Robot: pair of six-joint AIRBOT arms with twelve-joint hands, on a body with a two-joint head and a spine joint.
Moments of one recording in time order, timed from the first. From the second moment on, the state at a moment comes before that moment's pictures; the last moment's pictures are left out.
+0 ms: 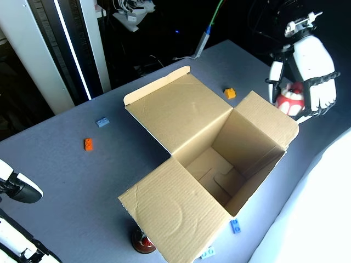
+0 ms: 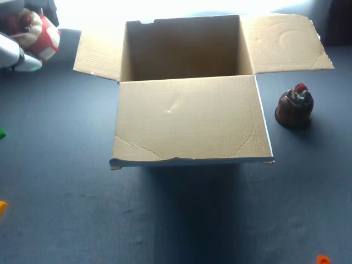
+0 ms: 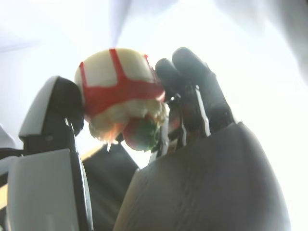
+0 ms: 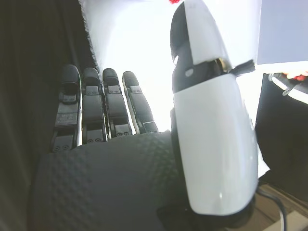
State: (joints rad) left arm 0.09 -0.89 1.38 1.75 -0.09 -0.85; right arm -0.44 -0.50 0.79 0.84 0.41 -1.39
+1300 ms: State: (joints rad) left arm -0.11 -1.00 1.31 1.79 -0.42 -0.63; right arm -0.44 -0.50 0.78 0.84 0.42 -1.41
